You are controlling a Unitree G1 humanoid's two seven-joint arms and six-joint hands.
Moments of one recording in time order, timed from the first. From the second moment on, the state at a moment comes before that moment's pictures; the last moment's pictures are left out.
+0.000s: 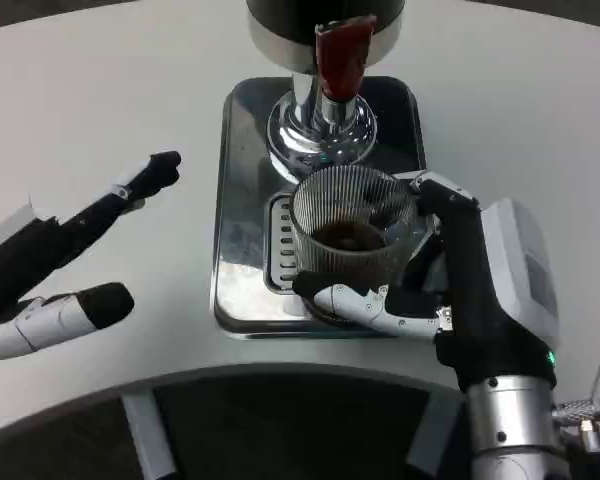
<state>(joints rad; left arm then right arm) -0.17 0.71 0.33 0.05 -0.19 -0.49 -0.73 -0.16 -0.01 0.33 -0.37 -0.74 0.24 -0.28</state>
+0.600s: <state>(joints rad) 0.05 0.63 0.33 0.05 -0.02 -0.86 -0.56 0.00 -0.09 0.34 -0.57 -0.74 0.20 -0.14</state>
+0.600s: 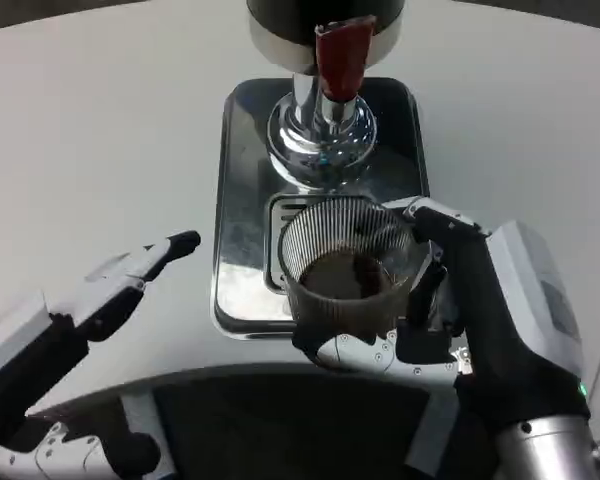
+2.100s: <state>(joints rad) 0.31 0.62 0.35 -0.35 0.23 -0.71 -0.43 0.28 -0.13 0.47 -0.76 -0.79 0.06 -0.02</state>
